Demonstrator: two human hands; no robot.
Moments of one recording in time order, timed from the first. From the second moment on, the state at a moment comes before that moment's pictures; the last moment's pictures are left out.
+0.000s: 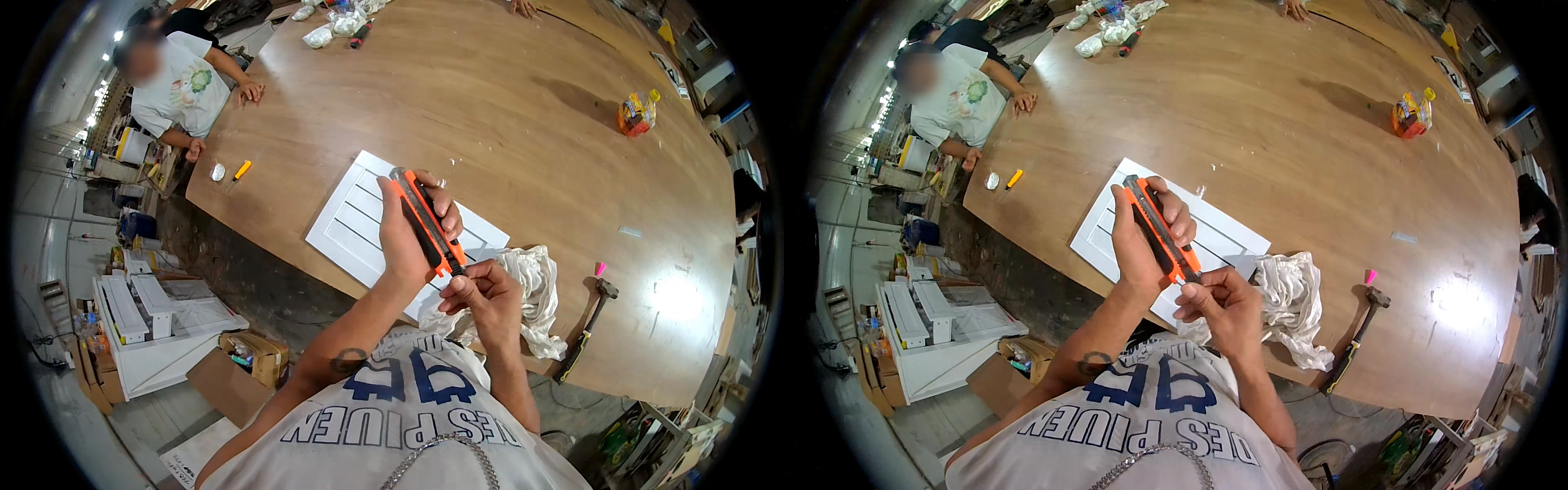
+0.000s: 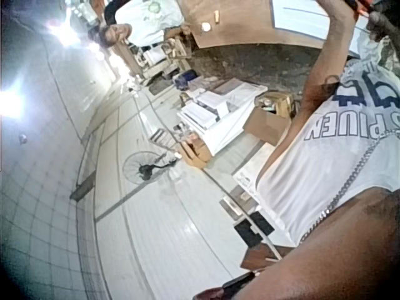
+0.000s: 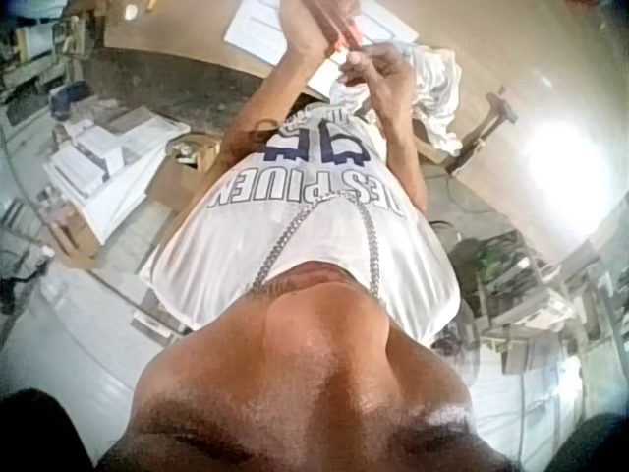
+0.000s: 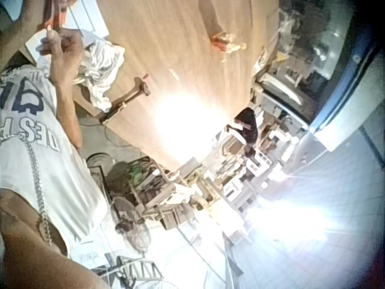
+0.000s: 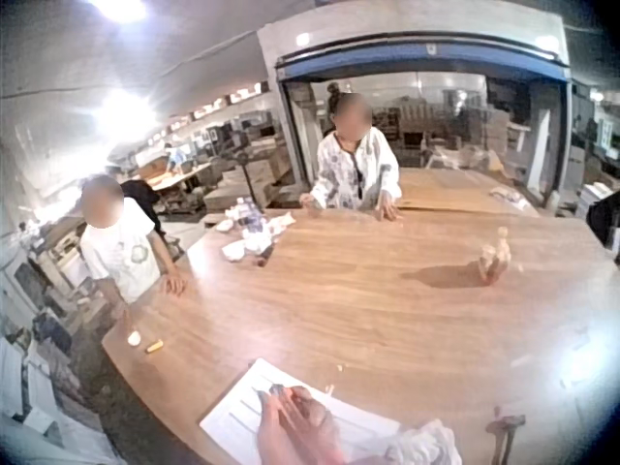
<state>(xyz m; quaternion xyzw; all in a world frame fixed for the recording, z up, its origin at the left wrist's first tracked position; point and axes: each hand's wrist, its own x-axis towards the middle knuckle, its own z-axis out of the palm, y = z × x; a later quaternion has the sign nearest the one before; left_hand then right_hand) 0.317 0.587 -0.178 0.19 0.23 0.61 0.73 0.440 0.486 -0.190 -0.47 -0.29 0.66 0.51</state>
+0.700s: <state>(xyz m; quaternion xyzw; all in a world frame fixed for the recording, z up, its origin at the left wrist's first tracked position) 0.240 0.534 -0.334 0.29 0.45 0.36 0.76 0.572 0.560 -0.359 -0.75 -0.38 0.42 0.34</state>
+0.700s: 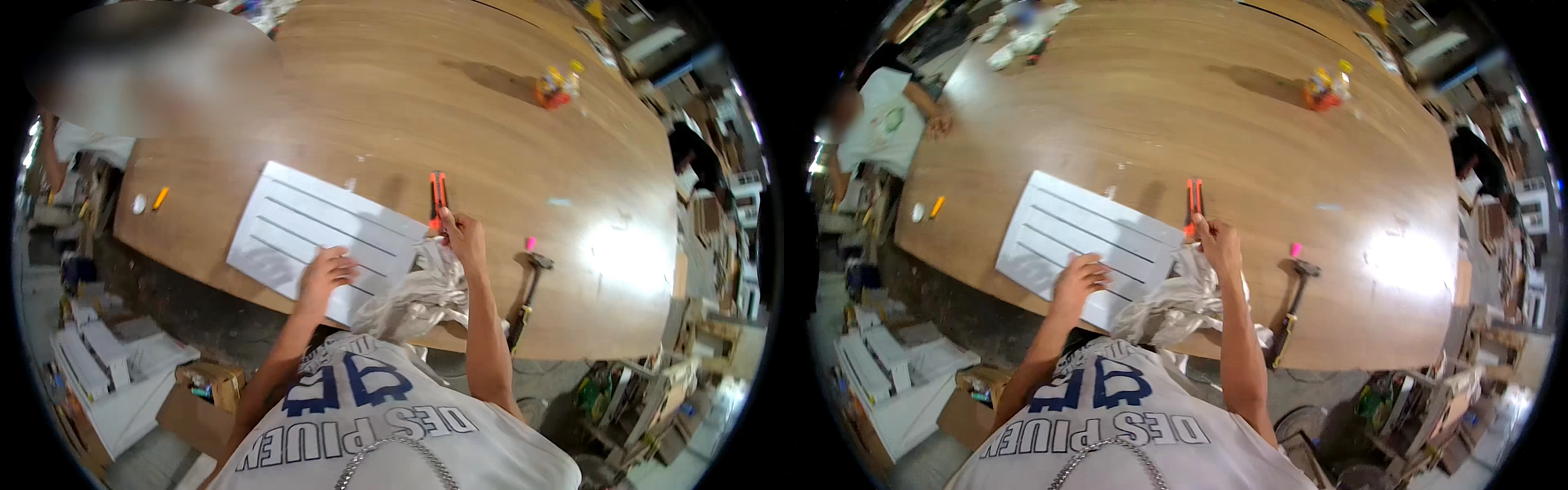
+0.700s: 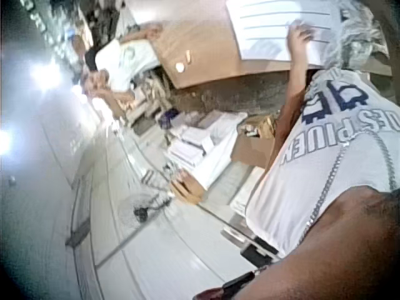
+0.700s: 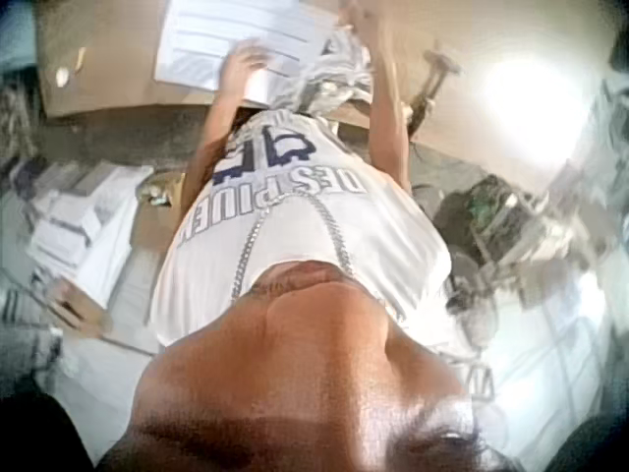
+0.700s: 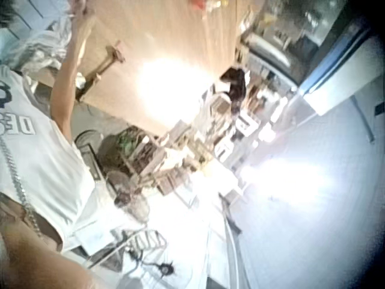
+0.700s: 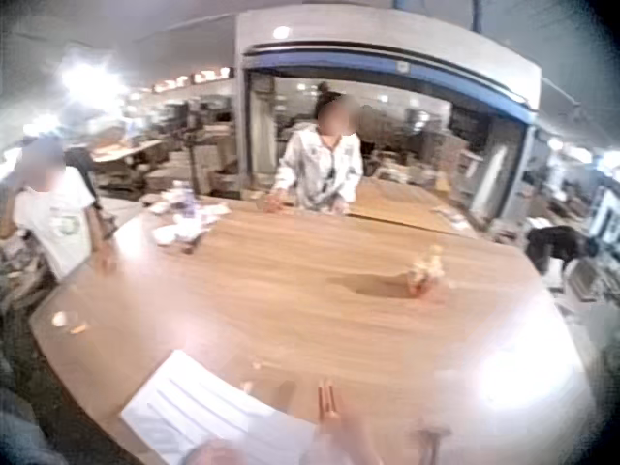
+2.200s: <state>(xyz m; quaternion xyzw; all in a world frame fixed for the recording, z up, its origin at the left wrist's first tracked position) 0.086 0.610 -0.373 0.67 0.73 0.01 0.12 0.497 0.541 -0.319 -0.77 -0.40 0.33 0.37</state>
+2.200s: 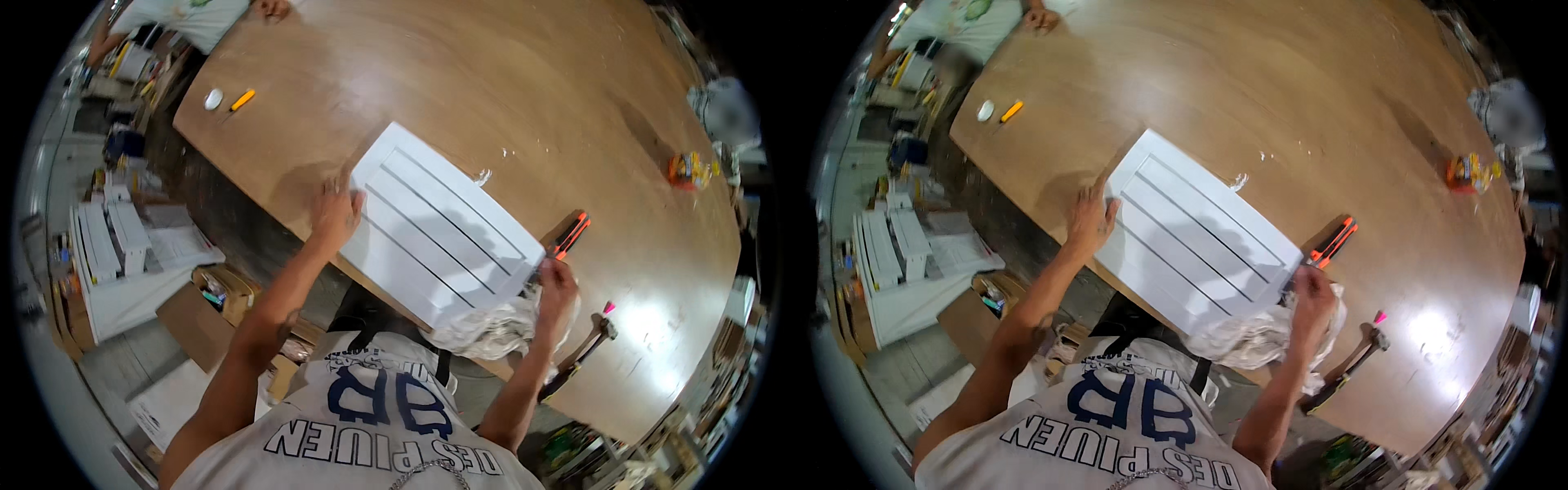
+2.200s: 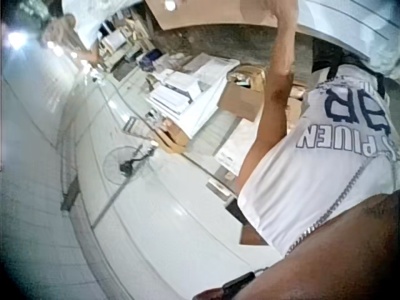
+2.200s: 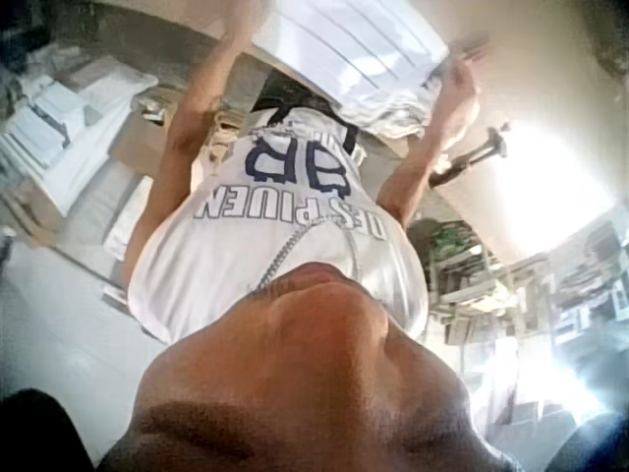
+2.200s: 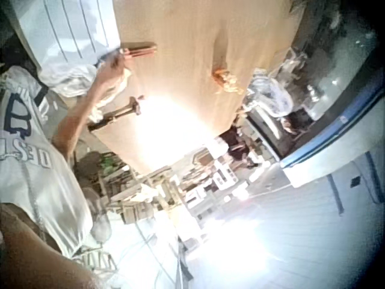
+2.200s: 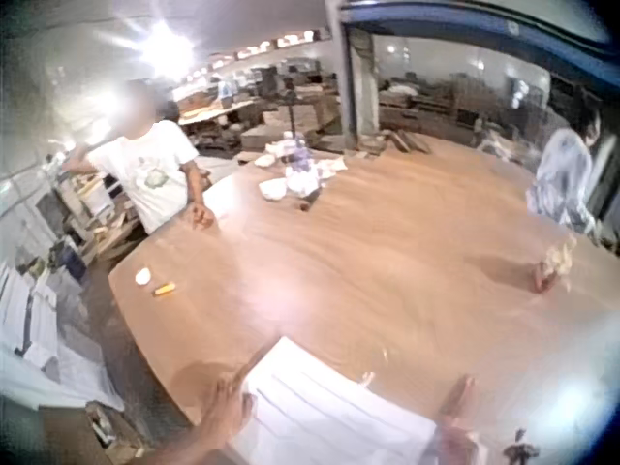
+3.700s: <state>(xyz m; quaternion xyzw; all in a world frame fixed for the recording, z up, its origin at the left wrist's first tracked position) 0.211 0.786 -0.431 0.99 -0.01 0.10 0.13 0.241 0.540 -0.398 -0.86 -0.43 0.02 0.26</state>
